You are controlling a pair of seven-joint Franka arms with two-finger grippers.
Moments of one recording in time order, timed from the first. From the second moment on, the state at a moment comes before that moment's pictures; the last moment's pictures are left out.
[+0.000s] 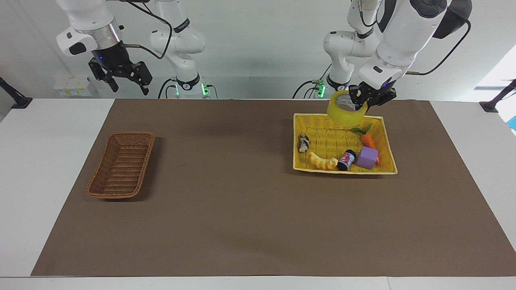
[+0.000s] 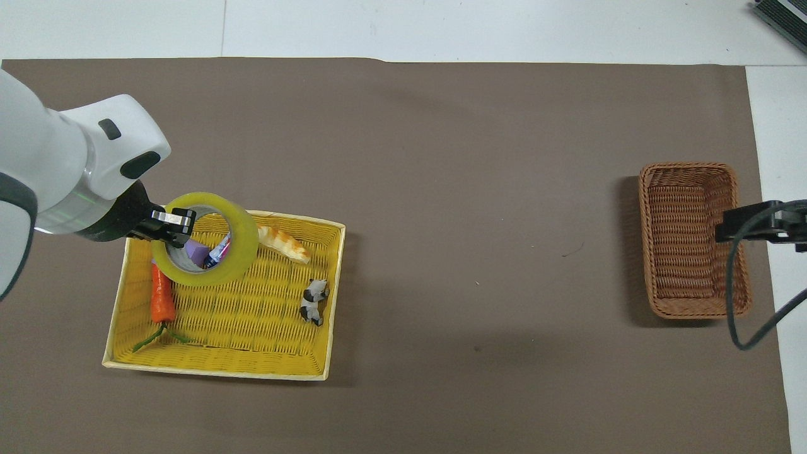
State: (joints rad) left arm -0.22 0.03 -0.08 -1.53 -0.02 1.45 -0.12; right arm -0.02 -0.10 0.00 -1.59 -0.01 1.48 0.13
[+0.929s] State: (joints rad) left arm -0.22 0.03 -0.08 -1.55 -0.06 1.46 -0.12; right arm -0.02 -0.10 0.00 -1.59 -0.01 1.48 0.13
